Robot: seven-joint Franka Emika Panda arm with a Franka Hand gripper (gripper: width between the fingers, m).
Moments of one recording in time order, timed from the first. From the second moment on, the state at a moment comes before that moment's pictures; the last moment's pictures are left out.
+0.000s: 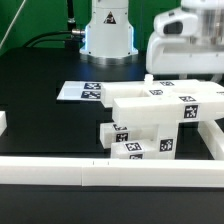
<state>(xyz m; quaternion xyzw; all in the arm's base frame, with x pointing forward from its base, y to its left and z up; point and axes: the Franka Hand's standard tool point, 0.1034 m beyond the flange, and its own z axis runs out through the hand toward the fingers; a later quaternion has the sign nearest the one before) 0.462 0.150 0.067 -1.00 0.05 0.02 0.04</state>
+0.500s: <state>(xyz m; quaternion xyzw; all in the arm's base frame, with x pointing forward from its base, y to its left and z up) 0.490 0.126 0.108 -1.00 0.04 0.05 0.05</state>
